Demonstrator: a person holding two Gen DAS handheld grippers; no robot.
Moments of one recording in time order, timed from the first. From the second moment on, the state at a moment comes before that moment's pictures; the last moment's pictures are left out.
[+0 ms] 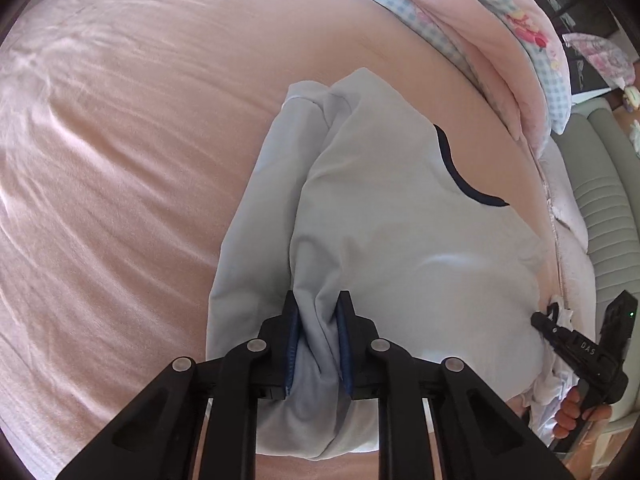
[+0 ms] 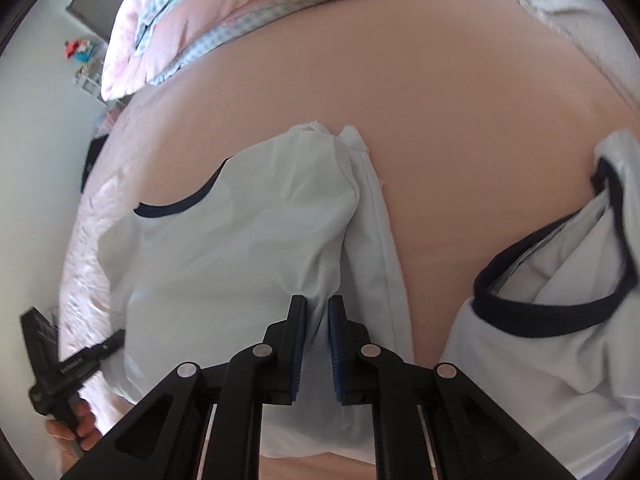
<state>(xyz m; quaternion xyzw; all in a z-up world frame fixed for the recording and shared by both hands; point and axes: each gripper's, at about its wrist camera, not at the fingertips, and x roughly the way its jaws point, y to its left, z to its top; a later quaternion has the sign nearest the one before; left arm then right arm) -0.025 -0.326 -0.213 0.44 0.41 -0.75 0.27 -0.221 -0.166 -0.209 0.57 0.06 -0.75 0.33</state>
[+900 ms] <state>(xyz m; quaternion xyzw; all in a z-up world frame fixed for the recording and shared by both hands) 0.002 -0.291 -0.147 0.34 0.41 -0.80 0.27 -0.174 -0.121 -0.174 0.54 -0.02 -0.75 0.38</state>
